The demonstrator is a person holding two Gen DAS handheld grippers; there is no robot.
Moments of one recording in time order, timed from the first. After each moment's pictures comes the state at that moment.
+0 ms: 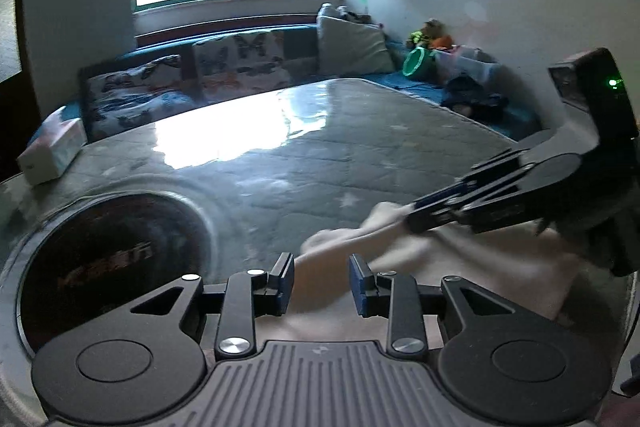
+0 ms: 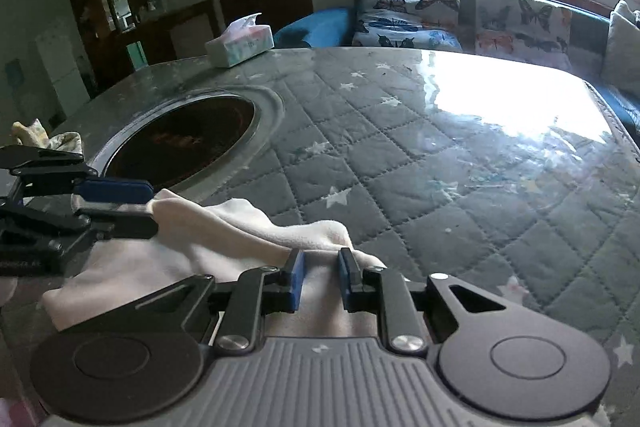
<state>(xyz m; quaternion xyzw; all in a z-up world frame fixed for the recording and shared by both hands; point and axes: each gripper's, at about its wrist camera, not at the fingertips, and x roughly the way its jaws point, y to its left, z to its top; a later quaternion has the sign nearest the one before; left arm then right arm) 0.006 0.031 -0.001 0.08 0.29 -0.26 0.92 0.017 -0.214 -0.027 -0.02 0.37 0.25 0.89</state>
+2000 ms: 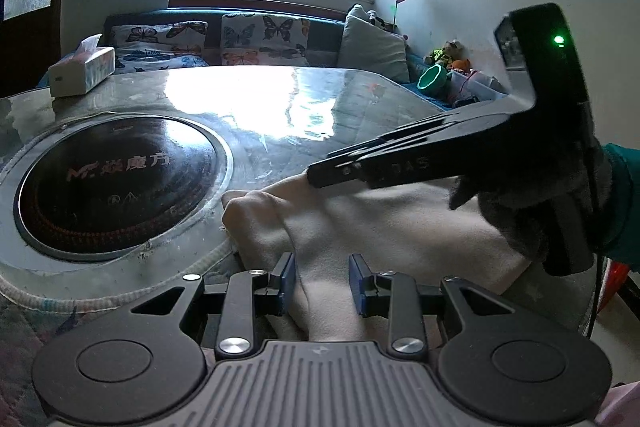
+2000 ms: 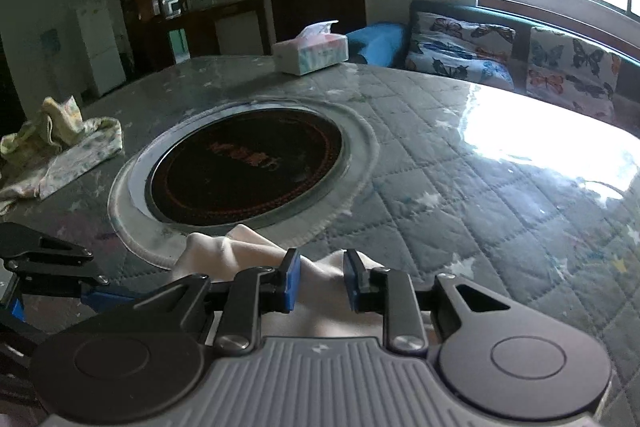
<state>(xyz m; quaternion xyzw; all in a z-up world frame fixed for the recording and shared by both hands) -0.038 0.078 -0.022 -0.02 0.32 -0.24 0.92 0.023 -0.124 -0.023 -0.07 0.35 0.31 0.88</state>
